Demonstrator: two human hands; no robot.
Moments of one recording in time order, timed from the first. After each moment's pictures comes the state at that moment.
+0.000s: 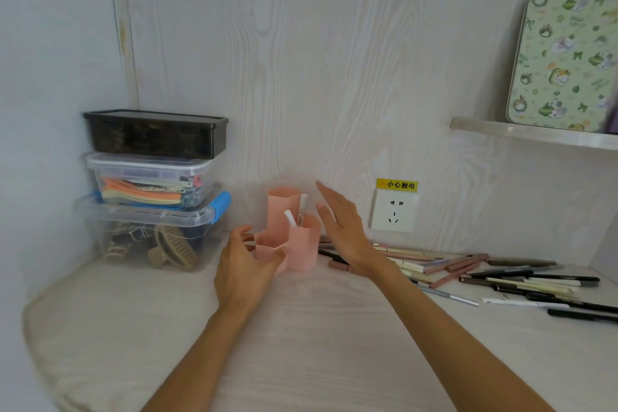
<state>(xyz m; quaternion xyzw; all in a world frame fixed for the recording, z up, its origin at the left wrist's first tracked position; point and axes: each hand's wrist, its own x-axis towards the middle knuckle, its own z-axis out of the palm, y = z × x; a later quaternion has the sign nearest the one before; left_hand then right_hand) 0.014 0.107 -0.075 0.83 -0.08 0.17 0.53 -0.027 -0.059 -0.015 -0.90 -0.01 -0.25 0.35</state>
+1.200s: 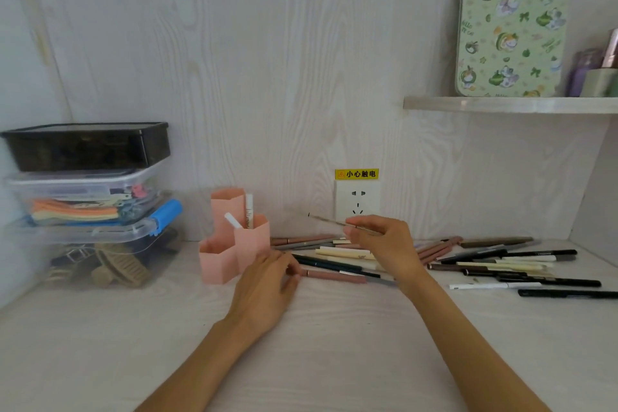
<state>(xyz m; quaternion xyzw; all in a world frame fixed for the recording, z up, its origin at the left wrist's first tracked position) -0.017 0.037 -0.084 0.86 -0.39 0.17 0.28 -0.099 -0.152 -0.028 -0.75 0.13 -0.28 0.58</state>
